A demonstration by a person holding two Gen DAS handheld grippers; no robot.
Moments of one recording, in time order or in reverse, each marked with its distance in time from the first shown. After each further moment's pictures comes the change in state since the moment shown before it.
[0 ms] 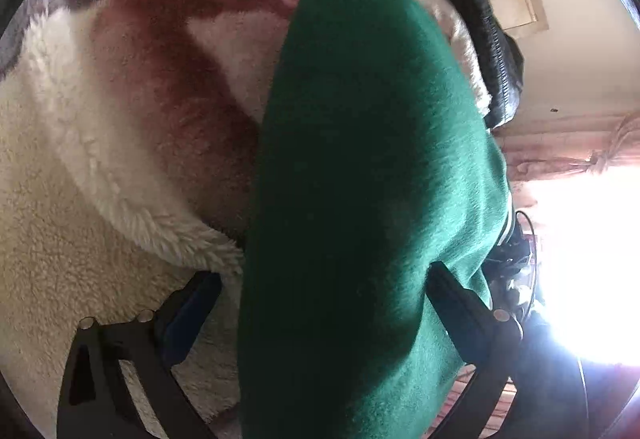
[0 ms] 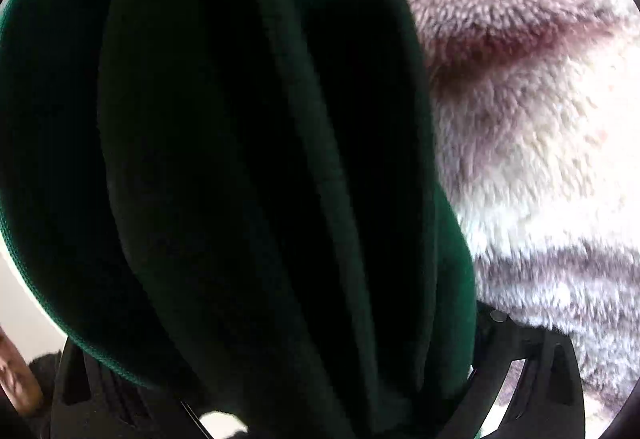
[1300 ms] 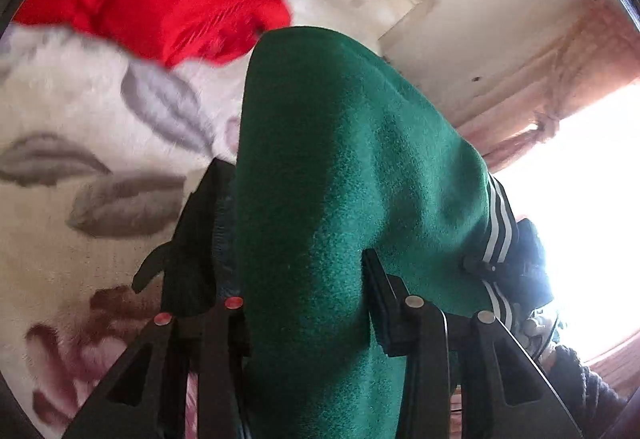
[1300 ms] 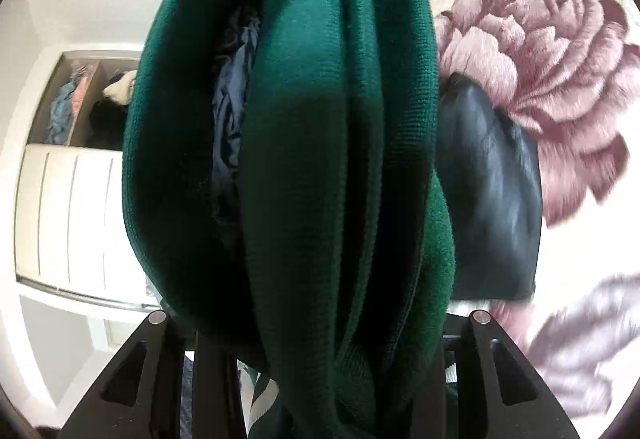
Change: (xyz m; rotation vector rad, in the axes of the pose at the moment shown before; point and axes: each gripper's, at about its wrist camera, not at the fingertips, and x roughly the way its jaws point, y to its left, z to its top) left arm 0.040 -0.266 0.328 0.424 -0.044 -0.102; right arm -0.333 0.271 0.169 -0.149 -0.648 -0.013
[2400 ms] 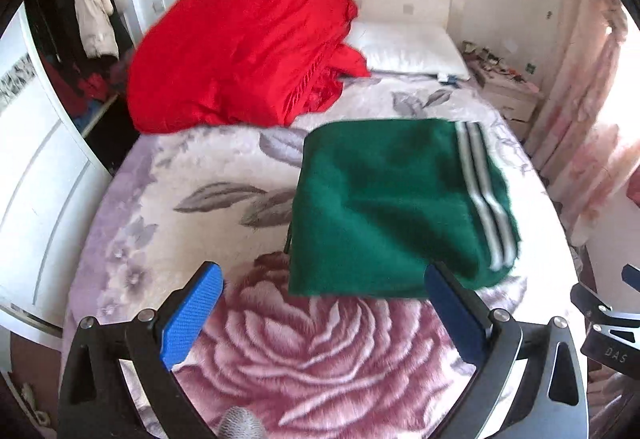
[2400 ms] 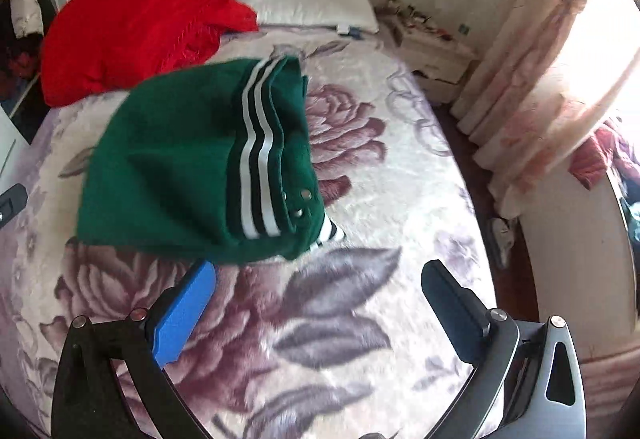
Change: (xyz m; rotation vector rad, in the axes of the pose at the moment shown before) left arm -0.109 -0.162 -0.127 0.303 -0.184 0.715; right arm -0.049 0.159 -0.219 -0.352 -0.338 -1.135
